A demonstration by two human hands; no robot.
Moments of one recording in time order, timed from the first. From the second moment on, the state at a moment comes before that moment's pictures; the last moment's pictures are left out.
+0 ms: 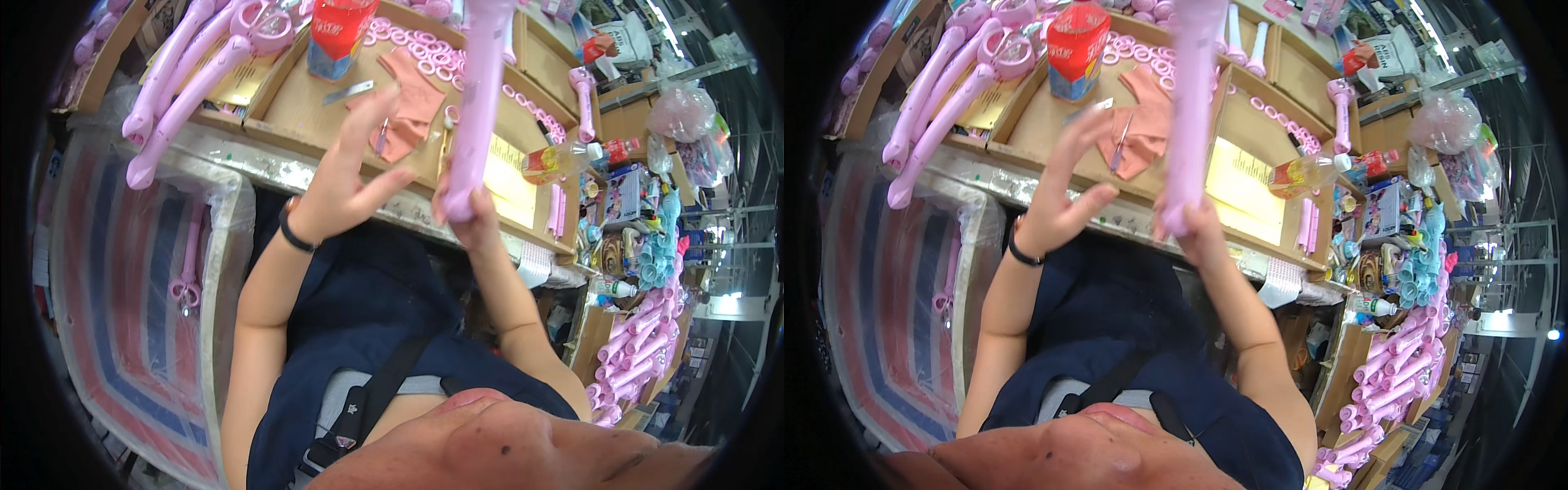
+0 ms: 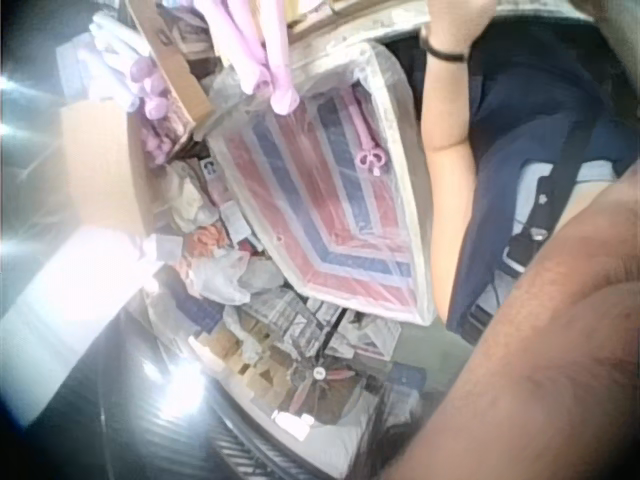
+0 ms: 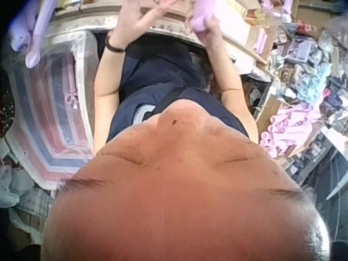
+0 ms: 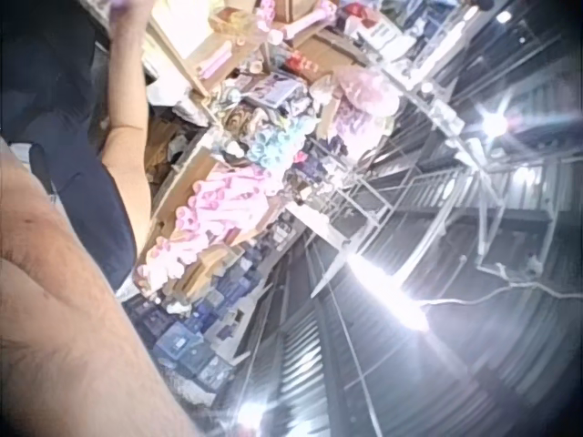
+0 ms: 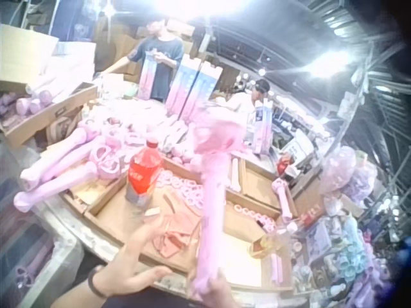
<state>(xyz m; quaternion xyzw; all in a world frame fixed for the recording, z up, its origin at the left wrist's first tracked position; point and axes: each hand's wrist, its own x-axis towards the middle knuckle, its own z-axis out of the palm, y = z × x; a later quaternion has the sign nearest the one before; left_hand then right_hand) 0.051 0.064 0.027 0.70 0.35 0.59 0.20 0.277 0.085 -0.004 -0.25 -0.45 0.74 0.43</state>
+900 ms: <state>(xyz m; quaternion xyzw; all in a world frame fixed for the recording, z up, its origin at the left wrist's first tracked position) -0.187 -0.260 -0.089 0.14 0.71 0.56 0.41 0.452 0.468 -0.018 -0.78 -0.60 0.13 0.11</state>
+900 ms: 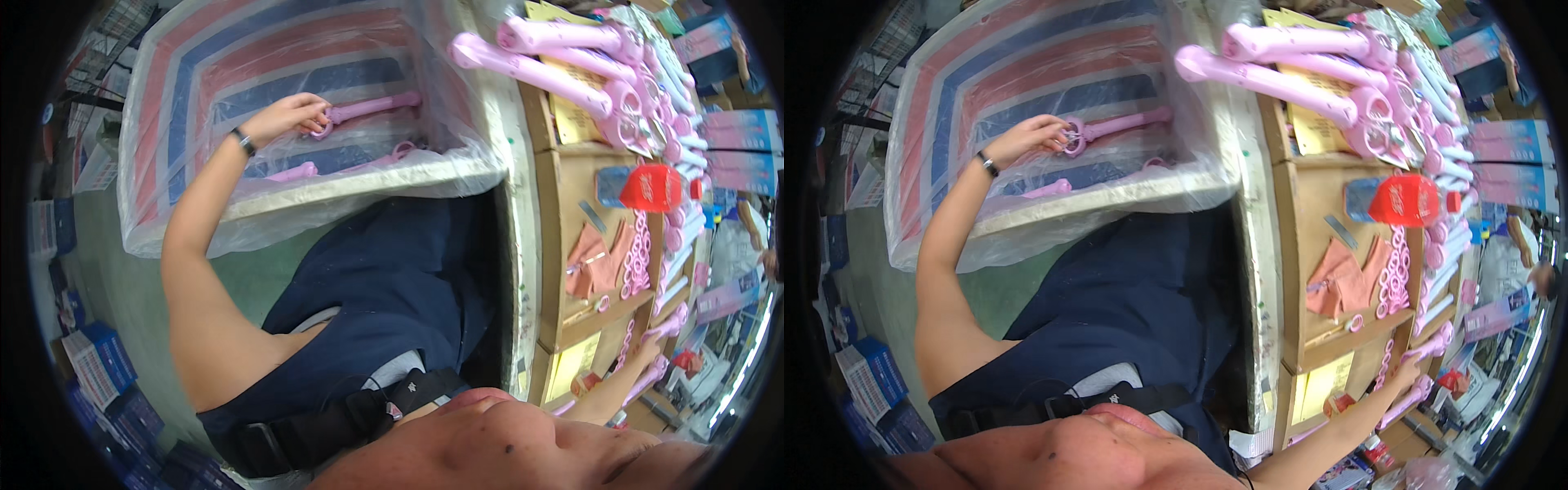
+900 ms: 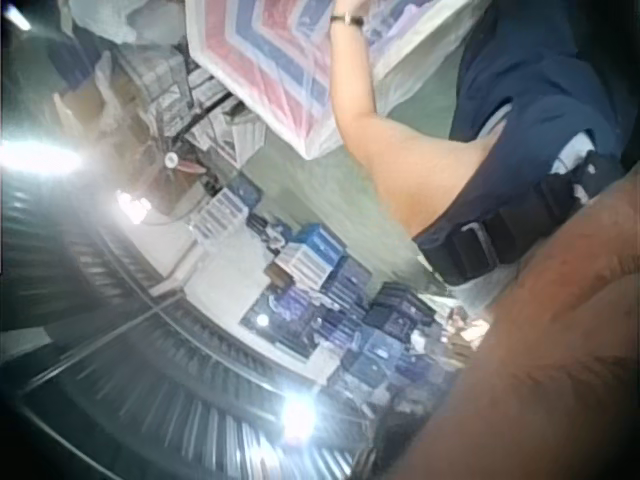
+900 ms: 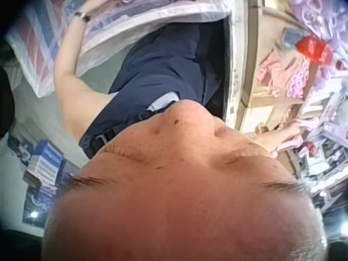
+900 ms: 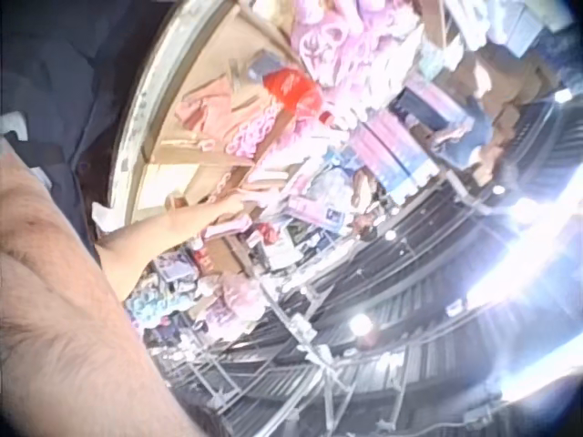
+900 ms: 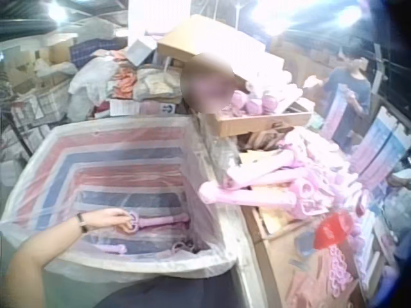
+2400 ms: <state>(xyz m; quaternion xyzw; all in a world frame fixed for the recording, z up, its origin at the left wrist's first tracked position) -0.209 -0.338 -0.102 -0.20 0.41 0.84 0.30 0.233 0.243 0.002 -0.53 -0.82 0.16 0.14</state>
